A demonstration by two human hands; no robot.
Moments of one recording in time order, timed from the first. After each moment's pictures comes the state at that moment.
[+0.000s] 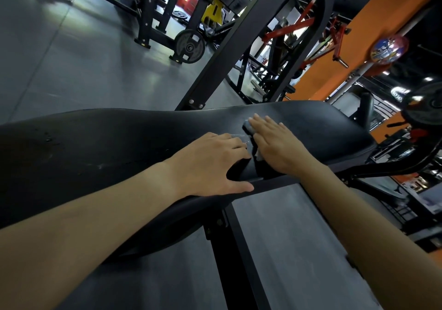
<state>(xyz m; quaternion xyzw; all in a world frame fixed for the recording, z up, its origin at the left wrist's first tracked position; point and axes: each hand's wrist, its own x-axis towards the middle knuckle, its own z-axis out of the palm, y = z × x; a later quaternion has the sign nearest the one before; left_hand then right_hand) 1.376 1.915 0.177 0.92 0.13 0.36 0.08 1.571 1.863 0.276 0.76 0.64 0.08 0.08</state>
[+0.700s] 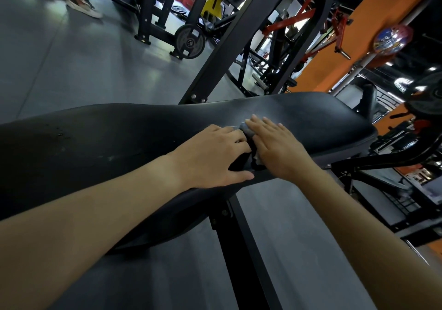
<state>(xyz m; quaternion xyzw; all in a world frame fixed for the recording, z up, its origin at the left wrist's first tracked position) 1.368 1.912 0.174 0.92 0.12 0.37 0.03 1.540 1.832 0.262 0.75 0.65 0.10 0.07</state>
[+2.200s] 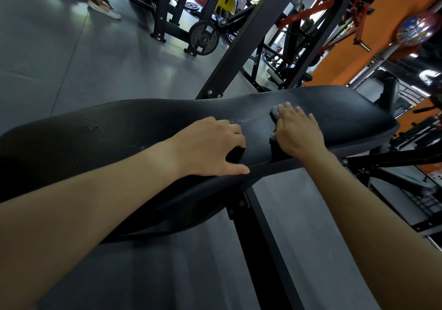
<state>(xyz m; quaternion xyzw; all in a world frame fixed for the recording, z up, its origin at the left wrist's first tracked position) 1.317 1.918 0.168 0.94 0.14 0.33 0.03 1.542 1.854 0.257 0.83 0.54 0.16 0.05</state>
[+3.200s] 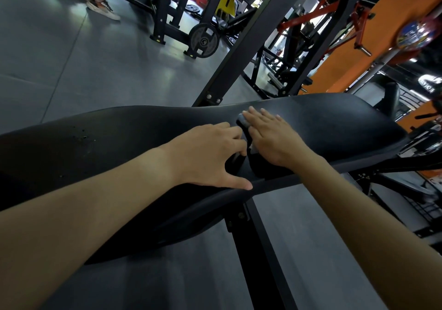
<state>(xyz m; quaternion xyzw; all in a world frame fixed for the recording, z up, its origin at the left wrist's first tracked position) 1.324 1.936 0.172 0.94 0.13 0.33 0.05 1.523 1.893 0.248 0.74 0.66 0.07 0.10</state>
